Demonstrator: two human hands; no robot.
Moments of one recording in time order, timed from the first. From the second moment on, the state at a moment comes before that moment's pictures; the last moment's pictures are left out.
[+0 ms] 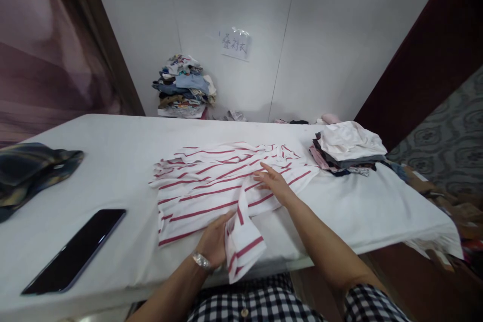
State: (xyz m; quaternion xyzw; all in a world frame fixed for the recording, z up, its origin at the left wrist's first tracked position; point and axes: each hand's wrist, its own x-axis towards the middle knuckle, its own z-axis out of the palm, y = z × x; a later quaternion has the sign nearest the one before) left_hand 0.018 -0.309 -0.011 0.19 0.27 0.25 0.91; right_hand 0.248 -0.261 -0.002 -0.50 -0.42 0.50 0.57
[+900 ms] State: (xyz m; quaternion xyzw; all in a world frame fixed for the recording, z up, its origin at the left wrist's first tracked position) left_hand 0.002 -0.330 -0.028 0.84 0.52 0.16 0.09; right_hand 0.408 -0.286 -0.041 -0.88 -0.37 0.10 0.29
